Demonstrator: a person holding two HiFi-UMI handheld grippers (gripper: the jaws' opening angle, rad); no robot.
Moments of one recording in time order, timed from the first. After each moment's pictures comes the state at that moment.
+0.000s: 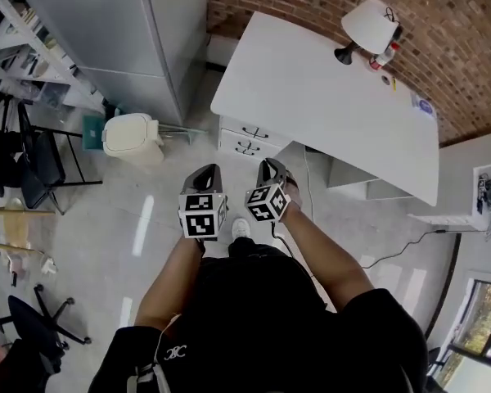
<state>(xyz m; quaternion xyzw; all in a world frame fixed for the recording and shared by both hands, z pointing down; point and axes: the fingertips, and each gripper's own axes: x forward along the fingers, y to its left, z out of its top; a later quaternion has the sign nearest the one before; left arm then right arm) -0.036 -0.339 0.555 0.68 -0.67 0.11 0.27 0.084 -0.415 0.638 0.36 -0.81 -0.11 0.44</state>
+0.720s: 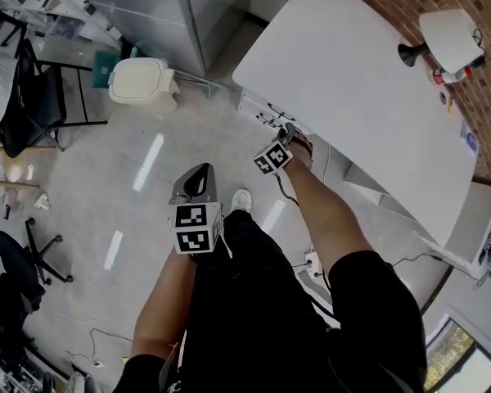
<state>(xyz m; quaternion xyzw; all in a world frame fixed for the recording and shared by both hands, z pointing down) -0.056 -0.314 0.615 0.57 -0.73 0.15 0.35 0.069 -0.530 0.856 0.24 -0.72 -0.23 0.61</state>
